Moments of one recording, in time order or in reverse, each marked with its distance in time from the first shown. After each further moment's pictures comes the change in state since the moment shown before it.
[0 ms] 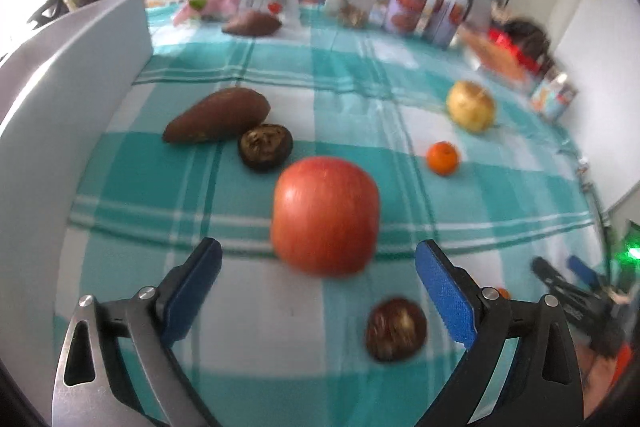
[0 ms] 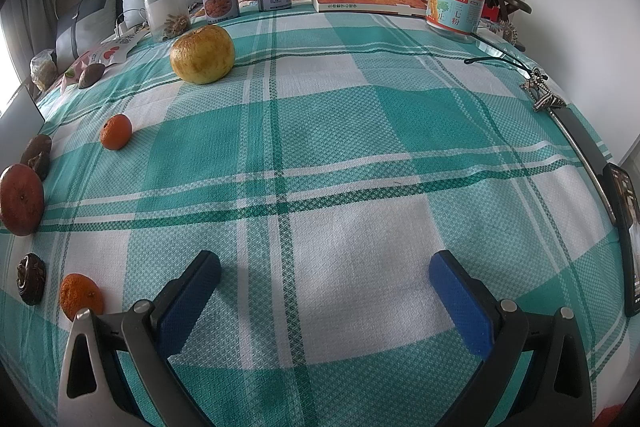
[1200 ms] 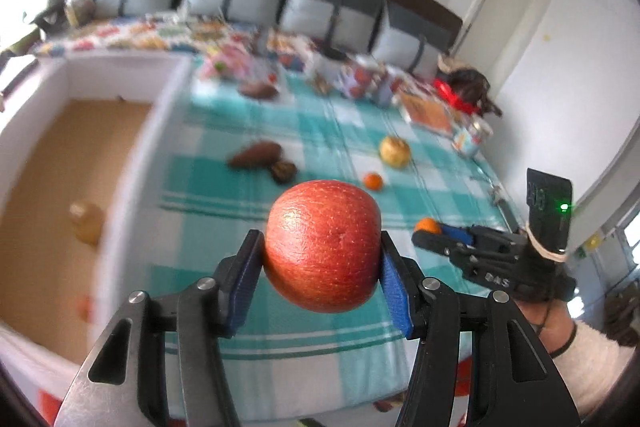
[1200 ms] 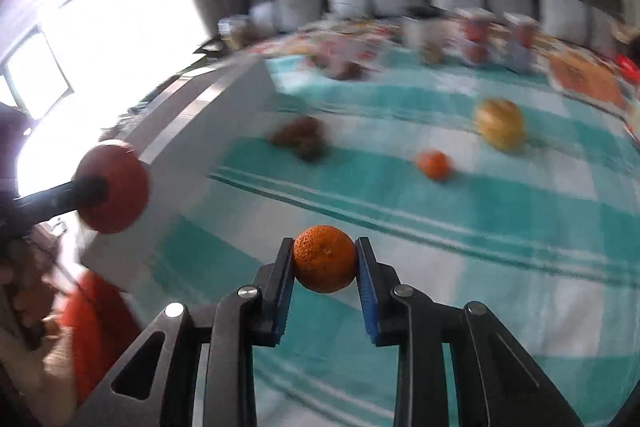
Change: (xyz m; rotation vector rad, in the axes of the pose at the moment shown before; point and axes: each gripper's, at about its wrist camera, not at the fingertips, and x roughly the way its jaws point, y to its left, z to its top) left arm -0.206 0.086 -0.047 -0.035 -0.198 -0.207; right arm -0.126 0.142 0.016 -0.361 -0.026 0.664
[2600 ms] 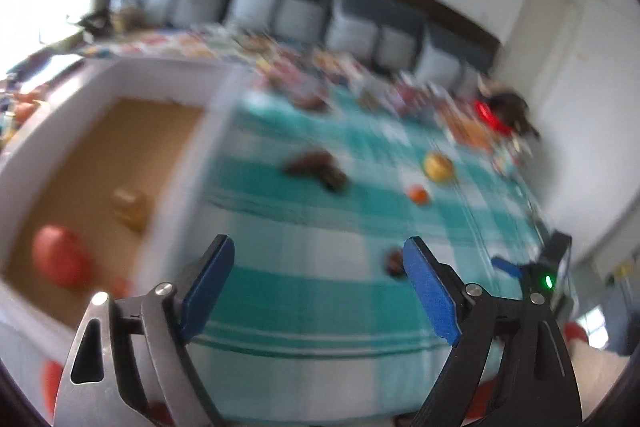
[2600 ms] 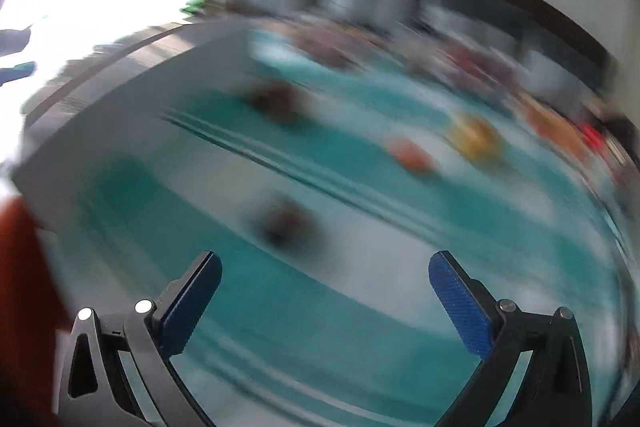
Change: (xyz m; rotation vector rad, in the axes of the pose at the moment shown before) left arm 0.015 -0.007 -0.029 -0.045 -0.022 0.121; right arm 0.030 -0.007 -0.066 -0.157 0.017 -0.384
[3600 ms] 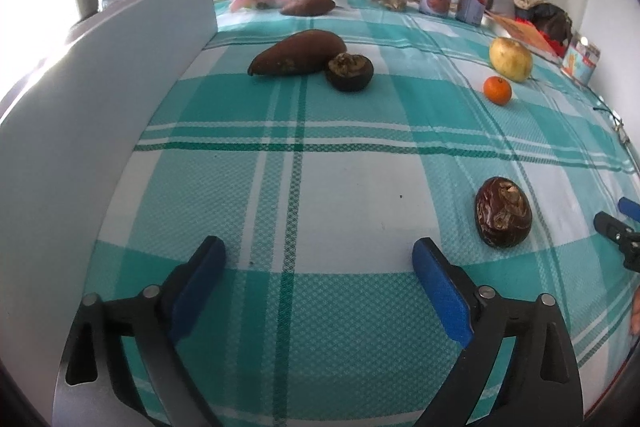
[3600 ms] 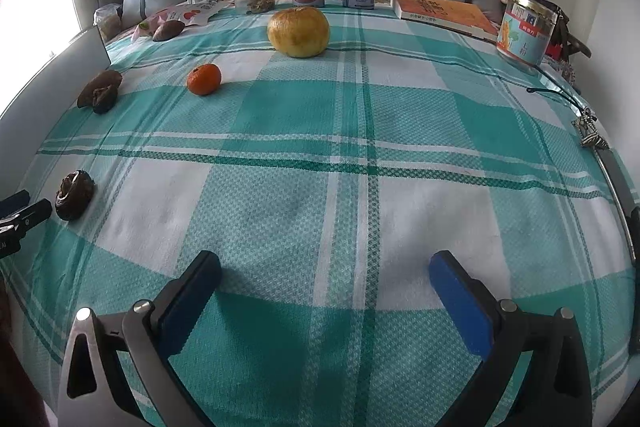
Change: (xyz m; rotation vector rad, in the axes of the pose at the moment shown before) left arm 0.160 -0.011 -0.053 0.148 0.104 0.229; right arm 0.039 -0.117 -0.043 0.297 0.105 -0.119
